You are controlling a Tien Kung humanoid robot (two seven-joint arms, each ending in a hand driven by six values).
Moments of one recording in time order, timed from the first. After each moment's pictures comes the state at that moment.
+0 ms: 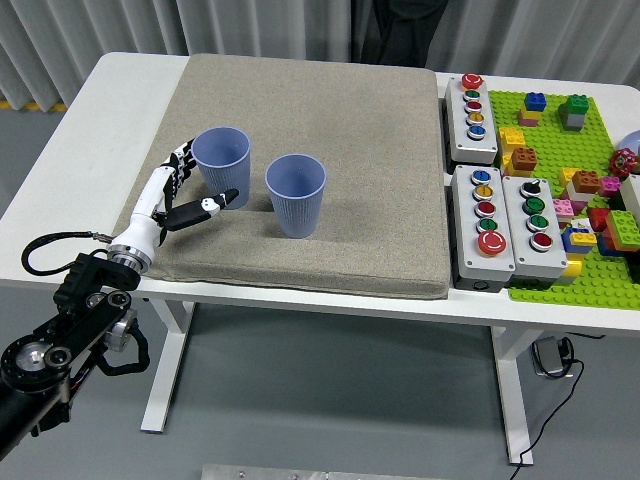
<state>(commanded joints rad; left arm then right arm) -0.36 0.22 -1.05 -1.06 1.14 0.18 -0.23 0.21 -0.09 1.91 0.20 -1.66 -0.10 -0.25</state>
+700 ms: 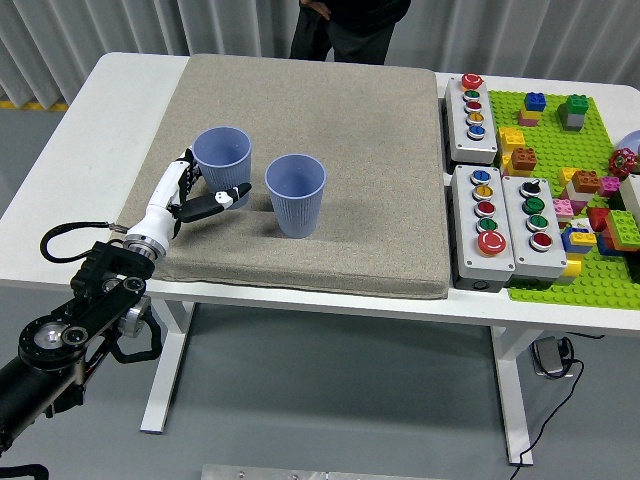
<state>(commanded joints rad) -0.45 0.19 -0.99 -0.96 1.08 0.17 -0.23 0.21 -0.09 1.91 0.19 -1.65 -0.10 -0.25</state>
